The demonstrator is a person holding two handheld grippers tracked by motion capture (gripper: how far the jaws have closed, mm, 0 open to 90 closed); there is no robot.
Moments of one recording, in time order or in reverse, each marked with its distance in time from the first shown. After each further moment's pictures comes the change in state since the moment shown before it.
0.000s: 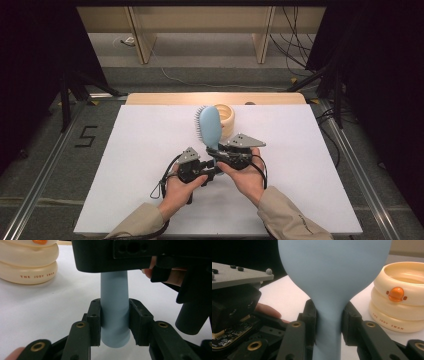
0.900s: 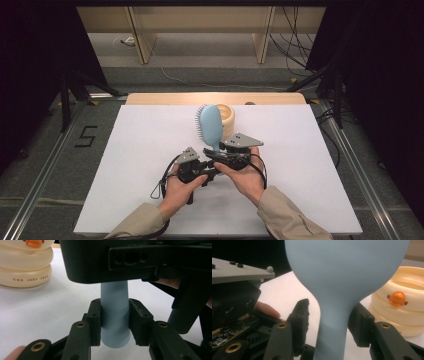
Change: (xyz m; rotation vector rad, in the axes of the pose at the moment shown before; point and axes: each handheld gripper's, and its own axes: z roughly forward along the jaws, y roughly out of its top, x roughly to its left) left arm -0.001 0.001 -0.001 -0.023 -0.040 -0.010; right arm 0.003 0.004 0.001 0.010 -0.007 -0.041
